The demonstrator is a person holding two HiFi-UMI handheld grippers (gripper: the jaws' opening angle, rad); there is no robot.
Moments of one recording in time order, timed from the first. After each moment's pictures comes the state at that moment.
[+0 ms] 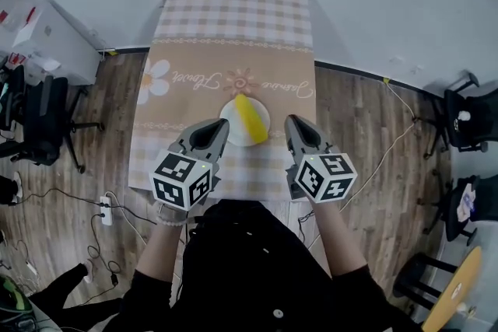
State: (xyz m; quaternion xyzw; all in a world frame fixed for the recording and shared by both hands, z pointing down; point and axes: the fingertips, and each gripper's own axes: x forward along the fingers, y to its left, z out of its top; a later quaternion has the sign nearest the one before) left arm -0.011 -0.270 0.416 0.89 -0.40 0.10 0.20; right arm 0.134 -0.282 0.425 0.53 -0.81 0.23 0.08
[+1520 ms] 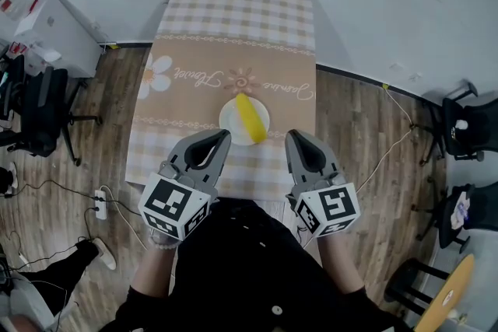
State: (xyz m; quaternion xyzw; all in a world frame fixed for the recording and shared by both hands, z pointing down) left arm -0.012 -0.231 0.354 0.91 -0.40 0.08 0.12; right arm 0.111 -0.238 0.363 0.50 -0.85 0.10 0.11
